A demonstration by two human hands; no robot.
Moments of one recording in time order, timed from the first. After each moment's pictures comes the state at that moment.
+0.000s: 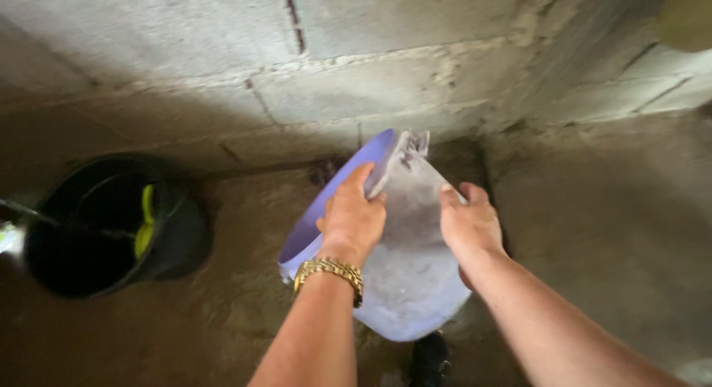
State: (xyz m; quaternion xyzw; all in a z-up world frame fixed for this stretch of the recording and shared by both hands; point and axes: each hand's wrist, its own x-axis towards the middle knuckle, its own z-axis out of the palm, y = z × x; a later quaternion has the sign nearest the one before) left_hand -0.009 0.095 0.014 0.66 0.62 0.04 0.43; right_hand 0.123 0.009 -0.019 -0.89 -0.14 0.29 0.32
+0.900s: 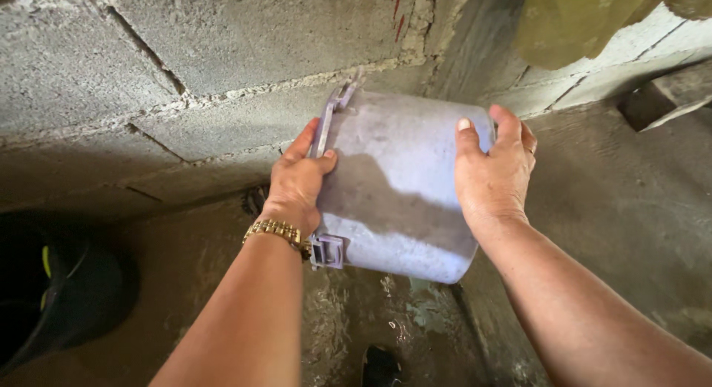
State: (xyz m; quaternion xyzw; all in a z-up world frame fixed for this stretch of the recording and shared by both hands) left_hand 0.098 0.139 0.016 0.38 0.53 0.24 0.72; right_hand 0.276 -0.001 0.015 -0.89 -0.25 0.00 0.39
